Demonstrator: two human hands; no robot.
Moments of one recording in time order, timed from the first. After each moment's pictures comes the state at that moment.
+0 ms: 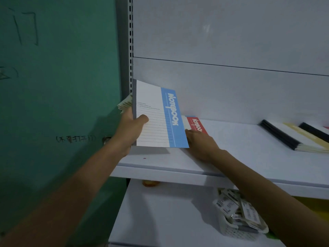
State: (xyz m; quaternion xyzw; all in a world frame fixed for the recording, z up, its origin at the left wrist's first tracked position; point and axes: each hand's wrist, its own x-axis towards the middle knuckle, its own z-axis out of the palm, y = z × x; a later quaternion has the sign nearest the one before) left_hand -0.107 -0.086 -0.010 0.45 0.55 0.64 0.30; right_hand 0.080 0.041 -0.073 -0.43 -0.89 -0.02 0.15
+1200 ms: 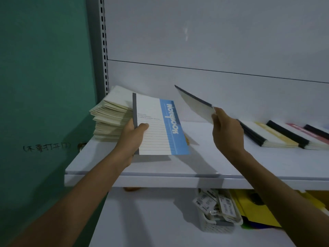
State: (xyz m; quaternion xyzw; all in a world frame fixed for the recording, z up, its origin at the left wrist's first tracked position) left_hand -0.054 -0.056 -0.025 0.44 0.50 0.64 0.38; right_hand 0.182 0.012 -0.020 -0.47 -0.73 -0.13 0.48
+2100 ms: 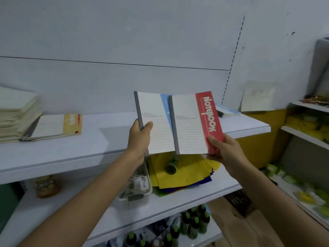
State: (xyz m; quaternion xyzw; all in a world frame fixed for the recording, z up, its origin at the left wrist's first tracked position) left_hand 0.298 -0.085 -0.037 0.49 0.43 0.60 0.47; right_hand 0.521 -0.135 -0.048 -0.57 -0.41 0.41 0.59
